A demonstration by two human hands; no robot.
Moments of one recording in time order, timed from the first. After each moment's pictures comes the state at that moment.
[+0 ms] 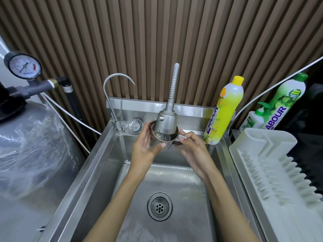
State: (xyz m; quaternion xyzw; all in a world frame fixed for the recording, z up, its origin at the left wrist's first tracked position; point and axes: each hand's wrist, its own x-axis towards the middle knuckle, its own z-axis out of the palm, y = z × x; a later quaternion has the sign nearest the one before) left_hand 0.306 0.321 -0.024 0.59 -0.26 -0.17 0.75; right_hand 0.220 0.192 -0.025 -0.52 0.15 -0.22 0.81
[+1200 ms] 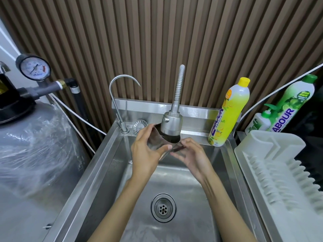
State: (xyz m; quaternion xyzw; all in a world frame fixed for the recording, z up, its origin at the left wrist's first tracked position) left_hand 0.303 0.329 -0.010 0.75 -0.27 0.00 0.60; right_hand 0.228 0.197 -0.035 -0.44 0.16 -0.18 0.87
